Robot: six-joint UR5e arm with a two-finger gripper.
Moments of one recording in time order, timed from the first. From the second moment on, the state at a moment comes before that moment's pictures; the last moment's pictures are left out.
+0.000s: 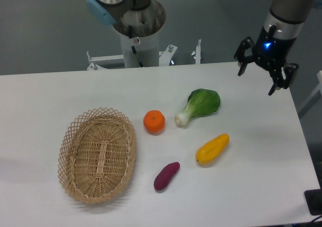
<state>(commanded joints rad) 2.84 -1.79 -1.43 -1.42 1.36 1.65</state>
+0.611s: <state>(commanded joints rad) 2.82 -1.78 -1.51 -1.31 1.36 1.63</state>
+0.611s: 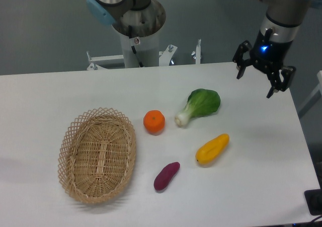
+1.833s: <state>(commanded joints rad) 2.62 -1.97 -1.59 -1.08 1.47 1.31</state>
